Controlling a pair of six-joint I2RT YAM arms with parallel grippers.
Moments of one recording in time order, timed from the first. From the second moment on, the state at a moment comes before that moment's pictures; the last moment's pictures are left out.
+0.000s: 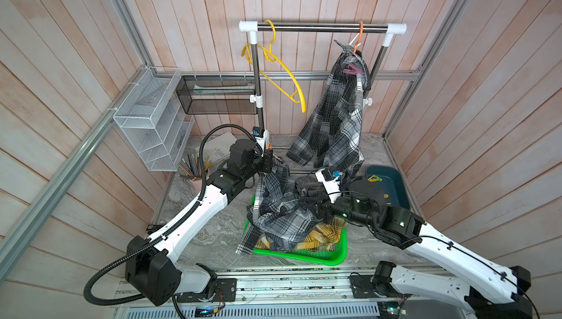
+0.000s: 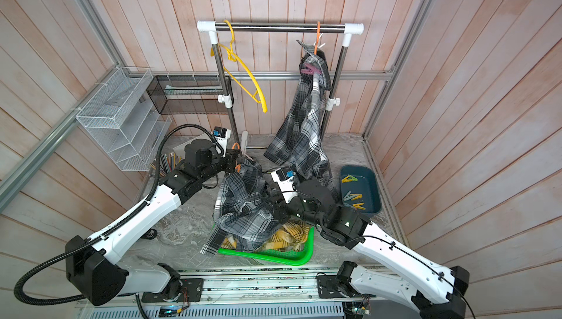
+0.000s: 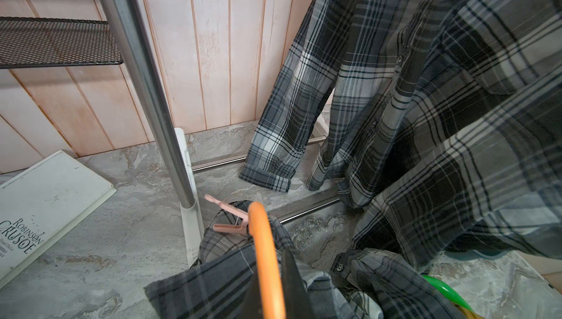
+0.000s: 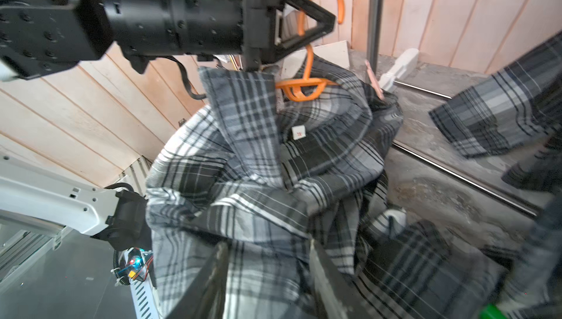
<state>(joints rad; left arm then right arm) -0.52 1.37 1.23 -0.23 0.01 -0.17 1.02 0.99 1.05 -0.42 -0.01 0.32</state>
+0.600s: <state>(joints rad) -0.51 1.43 1.29 -0.28 -0.17 -0.27 1.31 1.33 1.41 -0.44 0.37 0.34</state>
